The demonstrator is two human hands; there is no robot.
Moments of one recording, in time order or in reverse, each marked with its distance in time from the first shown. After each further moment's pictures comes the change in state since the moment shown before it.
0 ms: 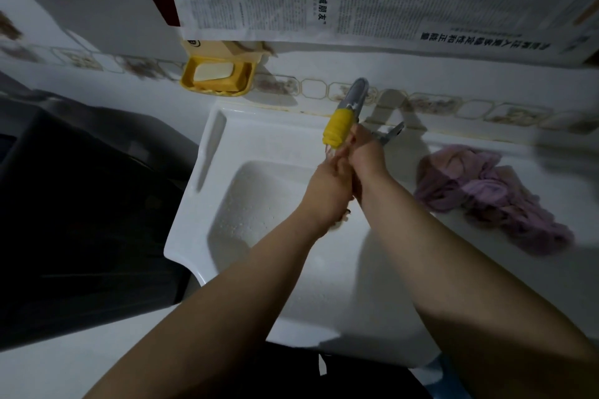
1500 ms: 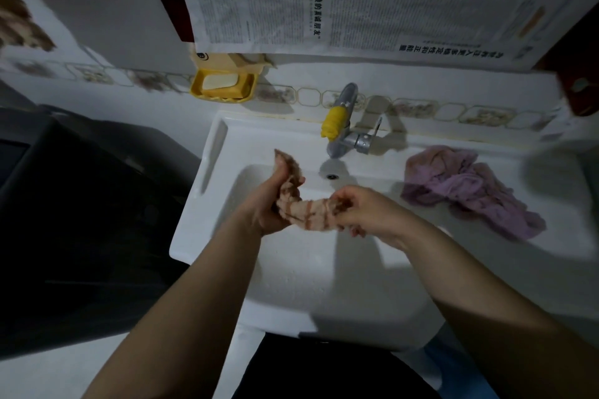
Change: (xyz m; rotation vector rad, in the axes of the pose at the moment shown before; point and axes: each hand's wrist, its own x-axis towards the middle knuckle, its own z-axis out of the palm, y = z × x) left_hand 0.002 -0.064 -0.080 -0.790 -0.408 -0.401; right_hand -0.092 0.029 -0.064 -0.689 -0.547 -0.053
